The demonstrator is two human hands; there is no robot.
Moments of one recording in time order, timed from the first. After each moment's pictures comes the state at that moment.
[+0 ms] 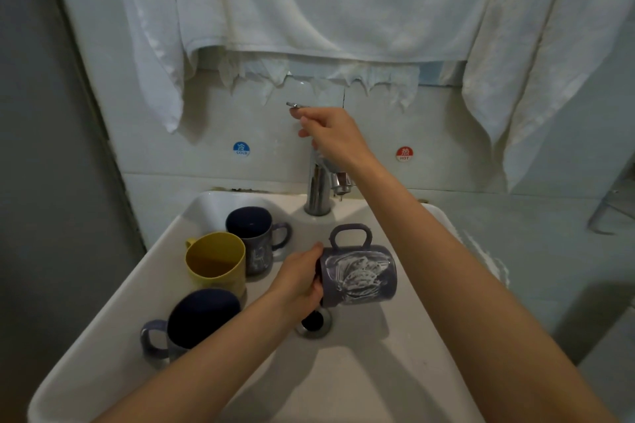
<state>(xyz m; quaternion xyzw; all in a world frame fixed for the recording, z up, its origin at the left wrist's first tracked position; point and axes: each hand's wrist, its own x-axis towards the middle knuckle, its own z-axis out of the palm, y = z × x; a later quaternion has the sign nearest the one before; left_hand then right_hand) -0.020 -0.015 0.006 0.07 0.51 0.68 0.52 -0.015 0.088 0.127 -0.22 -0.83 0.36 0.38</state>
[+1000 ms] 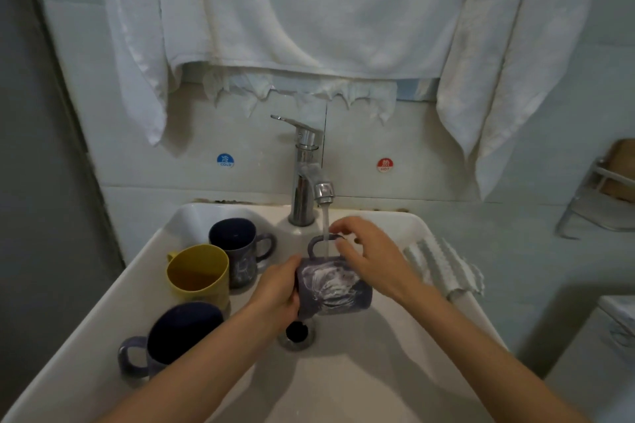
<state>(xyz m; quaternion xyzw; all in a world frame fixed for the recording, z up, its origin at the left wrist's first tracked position) -0.025 -0.013 -0.001 0.08 0.53 0.69 0.49 0.087 0.083 0.011 -0.26 -0.89 0.20 0.30</state>
